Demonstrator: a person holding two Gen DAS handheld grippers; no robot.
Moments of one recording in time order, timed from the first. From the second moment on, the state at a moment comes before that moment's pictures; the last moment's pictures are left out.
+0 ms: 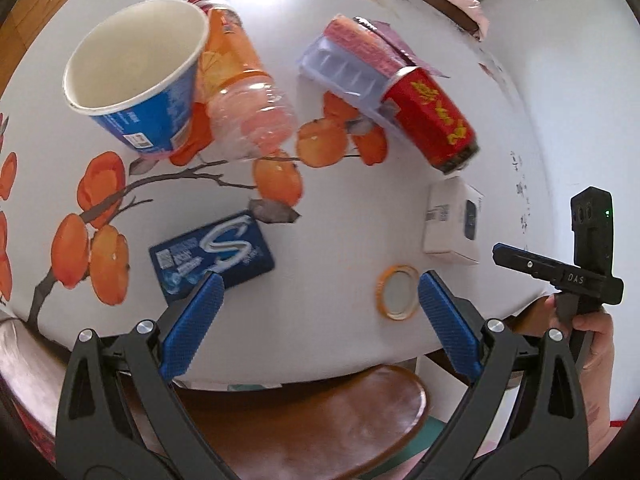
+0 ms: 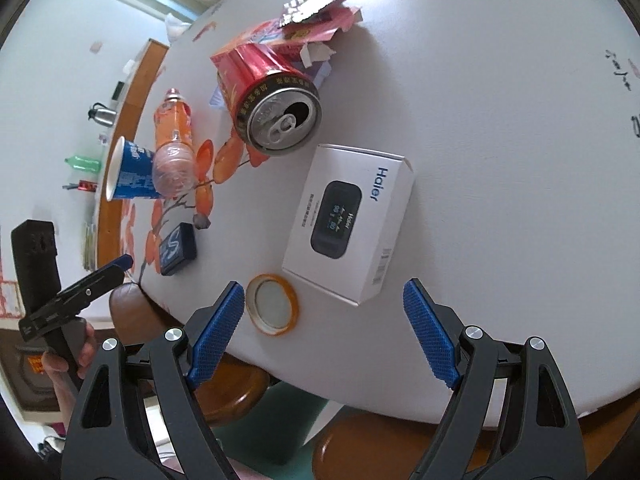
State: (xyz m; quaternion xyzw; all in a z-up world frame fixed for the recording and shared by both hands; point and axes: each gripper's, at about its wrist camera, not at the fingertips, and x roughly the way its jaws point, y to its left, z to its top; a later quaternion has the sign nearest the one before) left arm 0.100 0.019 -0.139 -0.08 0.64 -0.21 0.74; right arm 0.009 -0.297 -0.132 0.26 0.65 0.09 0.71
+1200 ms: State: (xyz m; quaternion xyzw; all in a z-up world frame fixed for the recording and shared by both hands) left arm 0.109 0.027 -0.207 0.08 0.65 -0.20 0.73; right arm 0.049 -0.262 -0.173 0.22 0.69 0.03 0.69
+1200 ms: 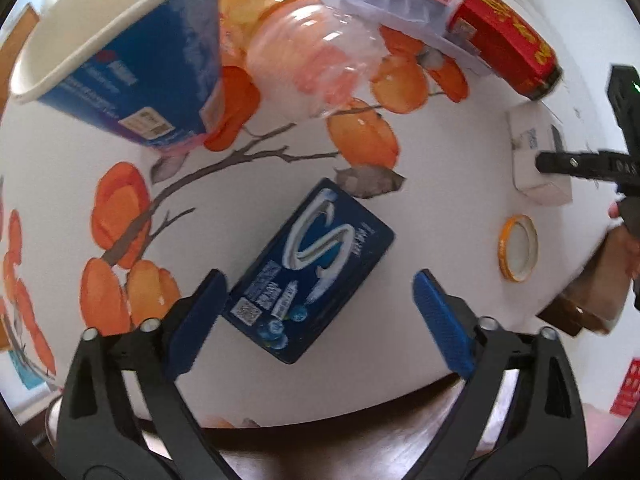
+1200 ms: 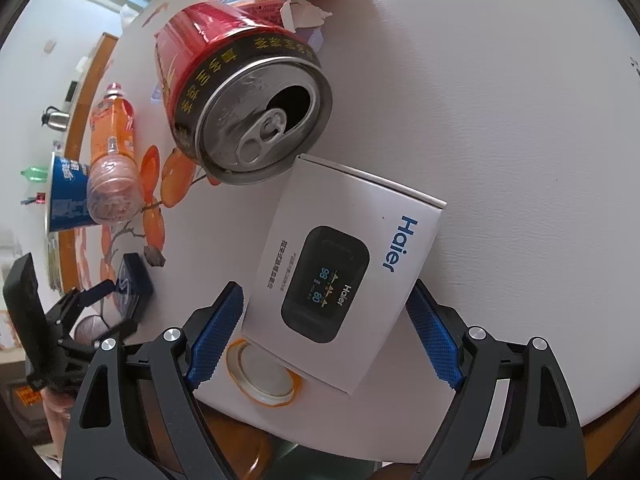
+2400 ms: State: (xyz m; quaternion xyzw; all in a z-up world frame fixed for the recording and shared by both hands) left arm 0.082 0.023 -0.166 -0.04 0.66 -0.22 0.71; right arm 0.036 -0.254 -0.163 0.19 0.69 0.04 0.69
